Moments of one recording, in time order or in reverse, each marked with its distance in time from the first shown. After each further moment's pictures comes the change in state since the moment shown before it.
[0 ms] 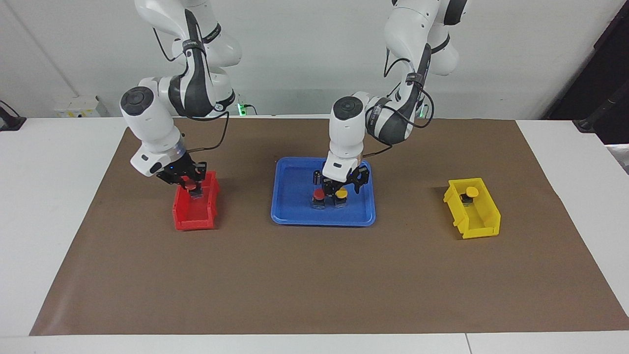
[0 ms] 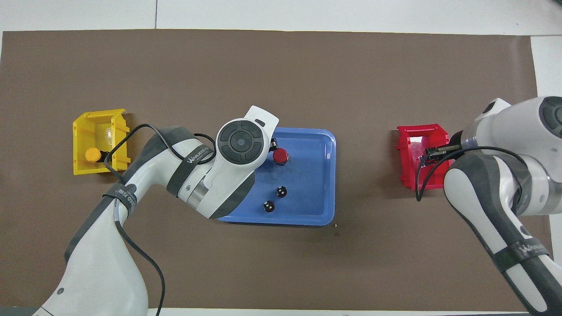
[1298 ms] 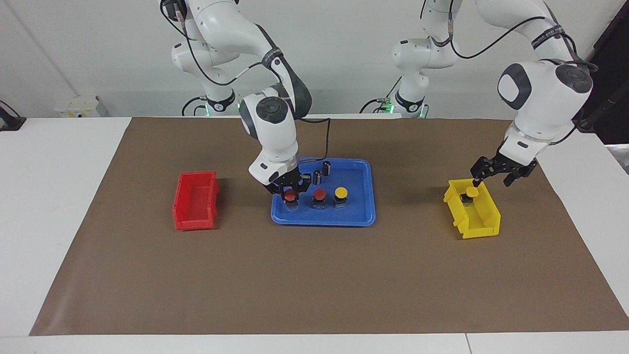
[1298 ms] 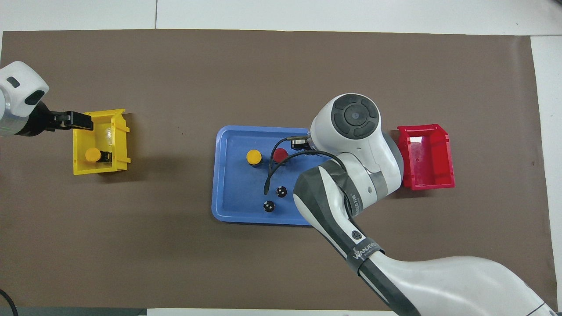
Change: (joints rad) left arm 0.637 -0.232 0.027 -0.126 -0.131 -0.036 0.990; right arm 0.465 0.277 0.012 0.172 0.006 0.219 0.573
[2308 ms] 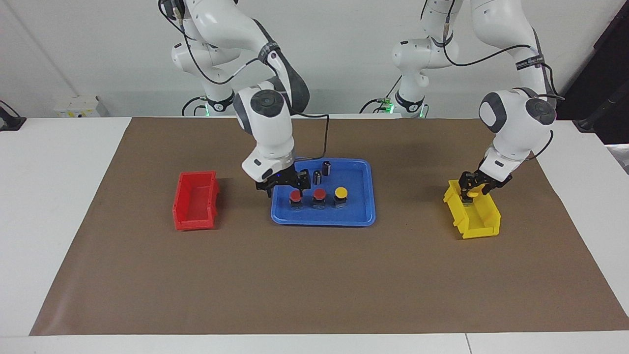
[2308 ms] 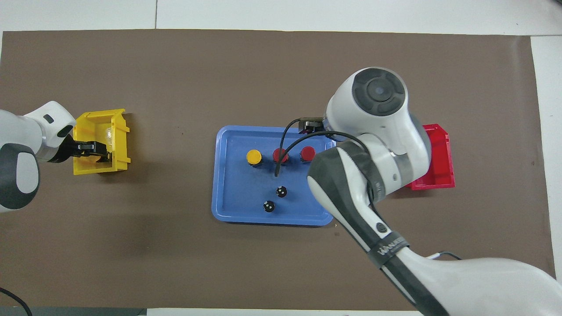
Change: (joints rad) left arm 0.042 -0.007 -0.001 -0.245 0.000 0.198 0.041; right arm -0.102 -0.057 -0.024 0.176 -0.027 -0.235 0.020
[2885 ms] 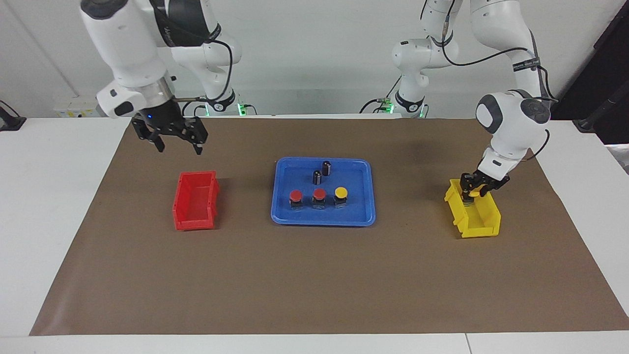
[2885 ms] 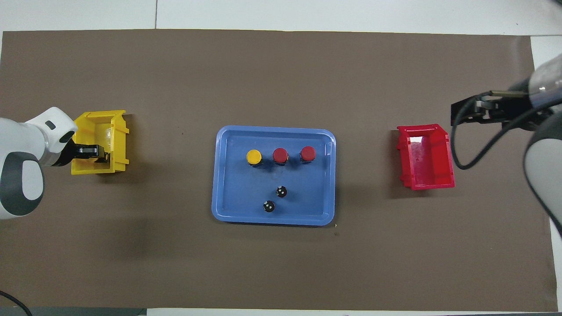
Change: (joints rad) left arm 0.006 -0.008 -0.009 -0.030 0.000 0.058 0.001; right arm -0.334 -0.270 -0.017 0.064 -0.002 -0.389 -0.383
